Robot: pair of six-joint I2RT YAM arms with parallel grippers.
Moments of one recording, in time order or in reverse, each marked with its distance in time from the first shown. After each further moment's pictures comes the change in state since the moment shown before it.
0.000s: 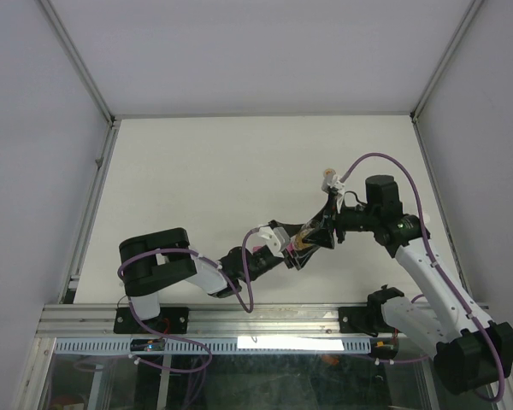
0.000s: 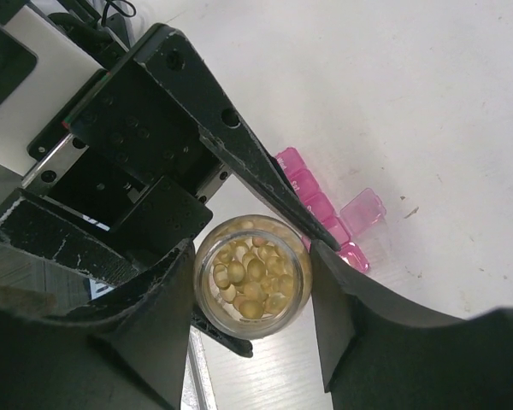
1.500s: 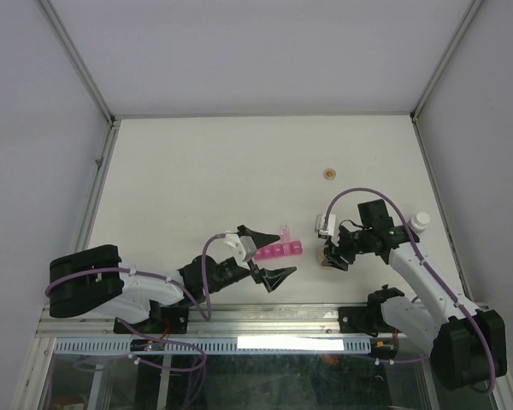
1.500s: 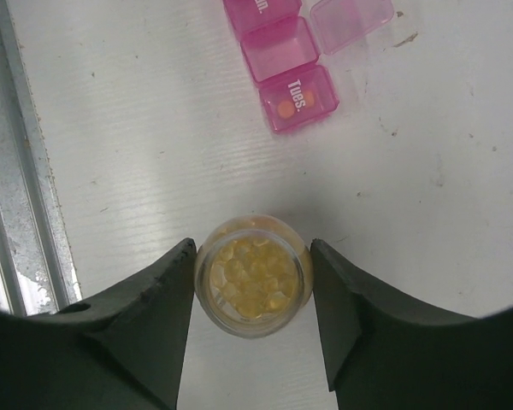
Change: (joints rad) left arm -0.026 -0.480 -0.288 -0.268 0.057 -0.094; right arm -0.042 0.023 -0.188 -0.213 0.259 -0.676
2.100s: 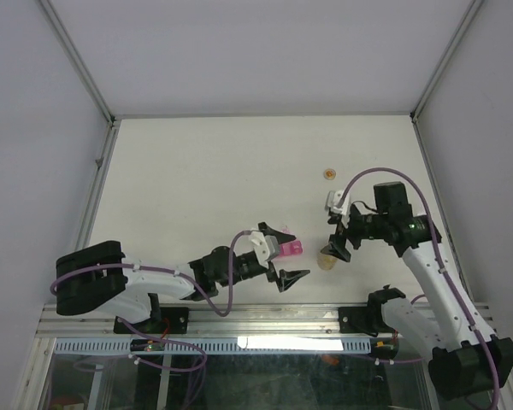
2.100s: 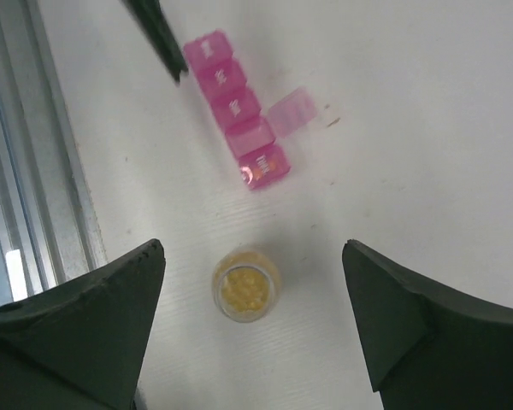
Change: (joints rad) left arm 0.000 0.039 0.135 -0.175 0.105 0.054; right arm -0.031 -0.062 0.181 -0.147 -0.072 0.087
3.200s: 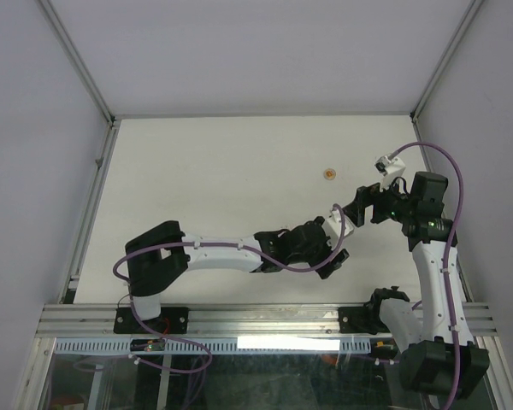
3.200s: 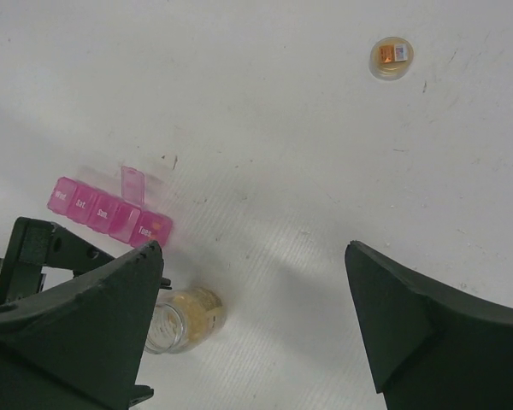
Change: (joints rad) left arm 0.000 0.460 0.775 -0.934 -0.032 -0.129; right arm -0.372 -0.005 0.082 0.241 0.123 0.613
